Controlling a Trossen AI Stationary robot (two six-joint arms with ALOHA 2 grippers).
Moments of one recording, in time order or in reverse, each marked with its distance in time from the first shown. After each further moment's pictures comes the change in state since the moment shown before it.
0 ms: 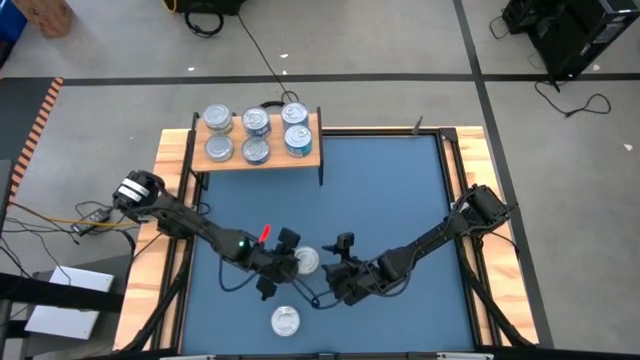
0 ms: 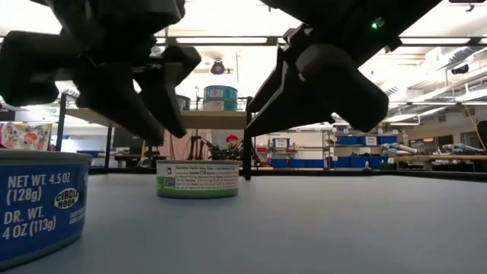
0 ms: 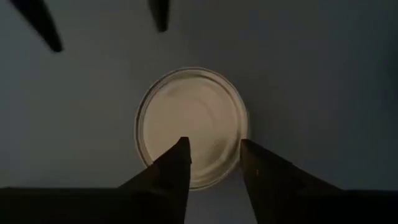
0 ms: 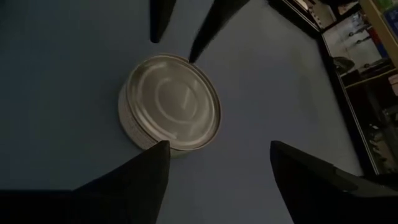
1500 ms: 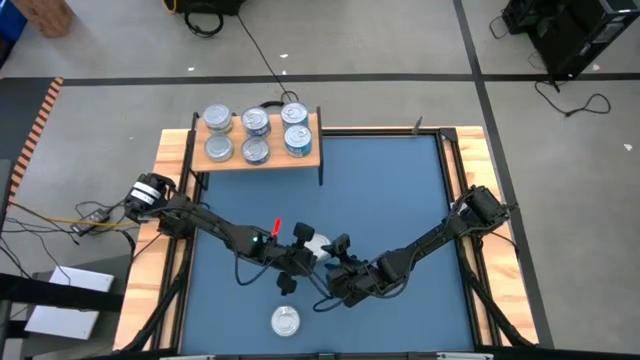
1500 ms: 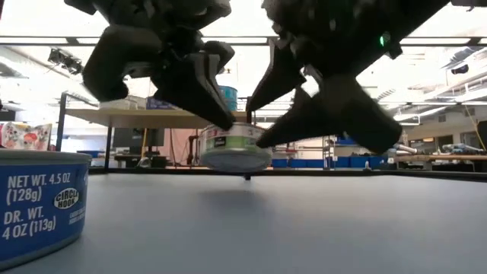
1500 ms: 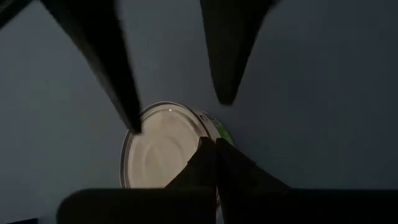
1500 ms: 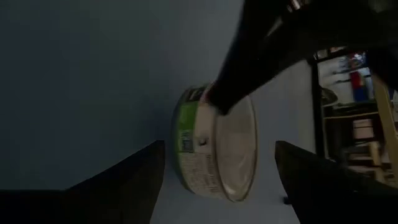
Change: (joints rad) left arm 0.080 0.092 0.098 0.130 -0.019 0.031; right arm 0.006 0.014 0.001 -0.020 0.016 -0.268
